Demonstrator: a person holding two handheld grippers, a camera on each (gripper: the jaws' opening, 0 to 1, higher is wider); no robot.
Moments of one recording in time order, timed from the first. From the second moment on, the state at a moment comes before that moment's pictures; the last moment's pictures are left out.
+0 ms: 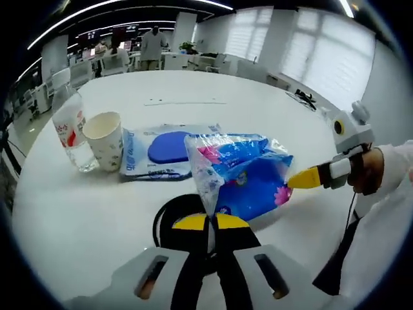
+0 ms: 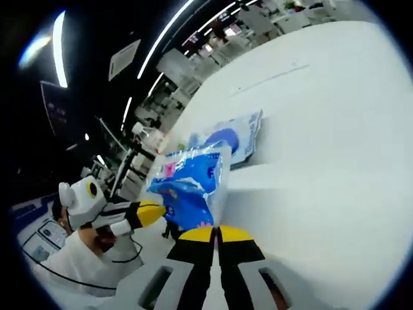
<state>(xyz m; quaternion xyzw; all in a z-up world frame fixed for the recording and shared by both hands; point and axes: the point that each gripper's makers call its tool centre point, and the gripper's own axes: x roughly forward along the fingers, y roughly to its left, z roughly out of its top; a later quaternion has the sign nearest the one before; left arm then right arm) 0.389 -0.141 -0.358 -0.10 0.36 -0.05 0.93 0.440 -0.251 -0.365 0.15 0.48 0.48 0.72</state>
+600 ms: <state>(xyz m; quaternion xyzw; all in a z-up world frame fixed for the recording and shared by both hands) 0.442 -0.196 -0.358 -0.12 0.38 -0.07 0.92 0.493 -0.303 -0.355 0.17 0.45 0.41 0.78</state>
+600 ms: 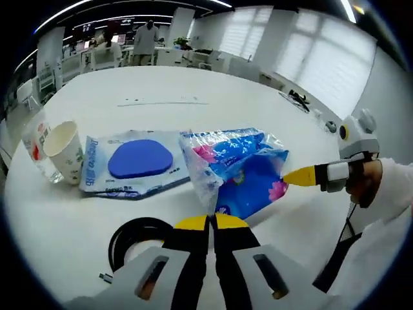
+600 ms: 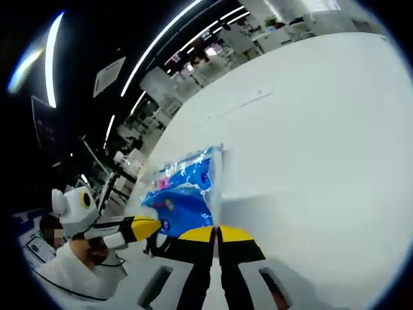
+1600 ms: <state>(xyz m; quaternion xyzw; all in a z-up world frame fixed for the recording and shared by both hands) 0.526 -0.219 -0.389 -0.18 0.43 -0.08 0.88 0.580 -0.328 -0.384 0.18 0.45 0.32 0.81</state>
